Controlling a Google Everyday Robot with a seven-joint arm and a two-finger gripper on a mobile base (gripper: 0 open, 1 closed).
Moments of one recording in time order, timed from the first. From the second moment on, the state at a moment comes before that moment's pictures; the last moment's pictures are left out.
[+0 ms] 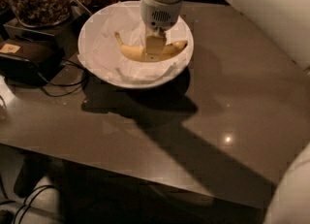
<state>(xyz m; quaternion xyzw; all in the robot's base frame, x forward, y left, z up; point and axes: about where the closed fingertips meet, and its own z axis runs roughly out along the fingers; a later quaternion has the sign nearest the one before) 0.593 -0.003 0.928 -0.70 0.71 0.00 0.13</state>
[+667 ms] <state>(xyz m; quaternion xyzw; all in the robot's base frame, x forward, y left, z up) 0.556 -0.017 0.953 -0.71 0.67 0.05 0.18</state>
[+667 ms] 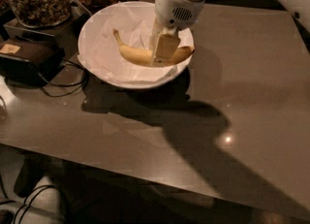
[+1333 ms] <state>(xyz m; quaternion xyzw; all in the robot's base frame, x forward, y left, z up) 0.544 -0.012 0.957 -0.72 0.66 0.07 0.19</state>
